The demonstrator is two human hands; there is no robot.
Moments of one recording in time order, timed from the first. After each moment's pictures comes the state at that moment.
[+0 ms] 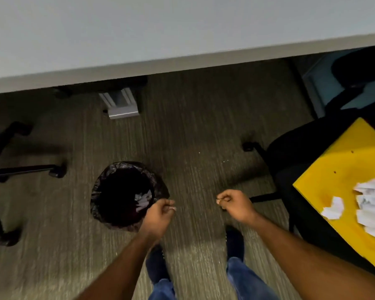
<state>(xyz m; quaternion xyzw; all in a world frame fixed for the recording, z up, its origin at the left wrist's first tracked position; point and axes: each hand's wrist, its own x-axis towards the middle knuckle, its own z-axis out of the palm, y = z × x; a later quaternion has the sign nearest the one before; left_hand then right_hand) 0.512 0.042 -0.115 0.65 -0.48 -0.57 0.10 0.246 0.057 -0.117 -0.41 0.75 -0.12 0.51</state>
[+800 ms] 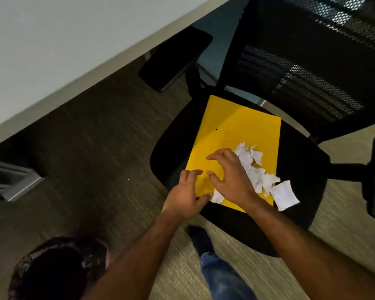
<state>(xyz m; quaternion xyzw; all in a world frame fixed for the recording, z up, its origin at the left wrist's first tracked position) 0.148 0.037 -0.035 0.29 -0.85 -0.43 -0.04 0.005 0.128 -0.007 -0.45 0.82 -0.30 0.18</state>
